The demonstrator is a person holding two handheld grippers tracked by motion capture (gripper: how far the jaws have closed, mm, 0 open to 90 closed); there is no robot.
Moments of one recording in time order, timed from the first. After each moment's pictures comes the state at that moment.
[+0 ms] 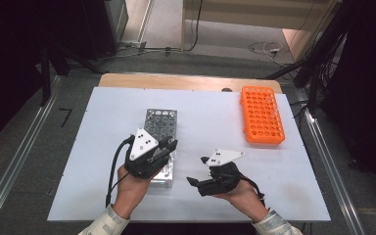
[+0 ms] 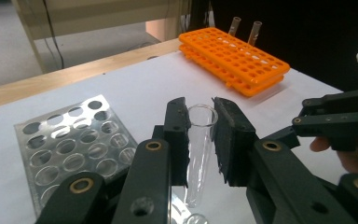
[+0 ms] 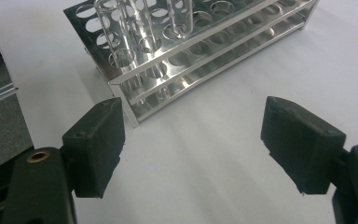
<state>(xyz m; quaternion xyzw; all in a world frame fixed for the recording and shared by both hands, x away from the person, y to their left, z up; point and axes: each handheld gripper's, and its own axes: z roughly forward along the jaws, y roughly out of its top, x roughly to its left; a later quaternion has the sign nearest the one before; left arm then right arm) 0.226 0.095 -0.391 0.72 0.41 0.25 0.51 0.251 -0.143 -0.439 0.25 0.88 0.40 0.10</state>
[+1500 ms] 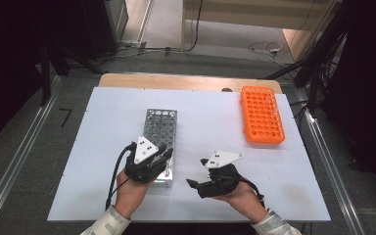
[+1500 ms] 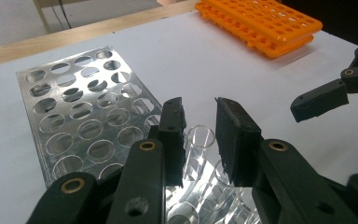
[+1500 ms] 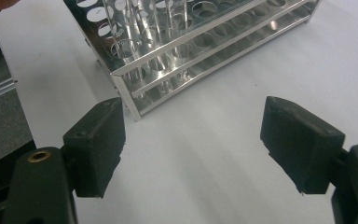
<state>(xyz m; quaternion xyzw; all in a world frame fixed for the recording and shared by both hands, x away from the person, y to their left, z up) 0.228 0.097 -0.423 0.74 0.43 0.24 0.46 0.248 -0.142 -0.442 0.25 0.88 0.39 0.10</state>
